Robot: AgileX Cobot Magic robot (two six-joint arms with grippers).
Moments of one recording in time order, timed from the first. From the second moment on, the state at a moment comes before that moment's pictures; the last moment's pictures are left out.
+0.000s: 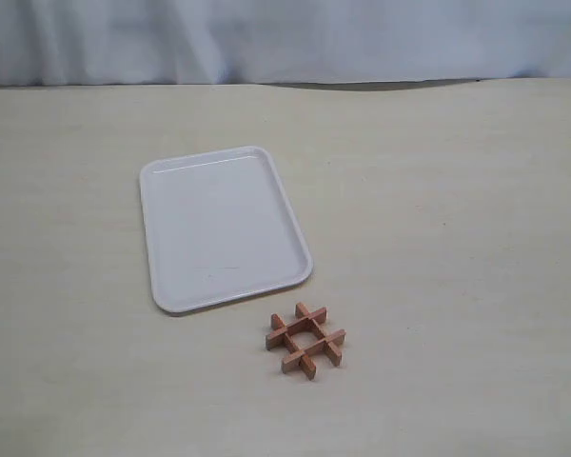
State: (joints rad) left arm -0.11 0.00 0.00 0.05 0.36 -0.06; right arm -0.02 0.00 0.00 0.31 0.36 -0.22
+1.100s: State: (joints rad) left arm -0.11 0.00 0.00 0.09 -0.58 -0.63; right arm -0.02 0.00 0.00 0.31 0.36 -0.22
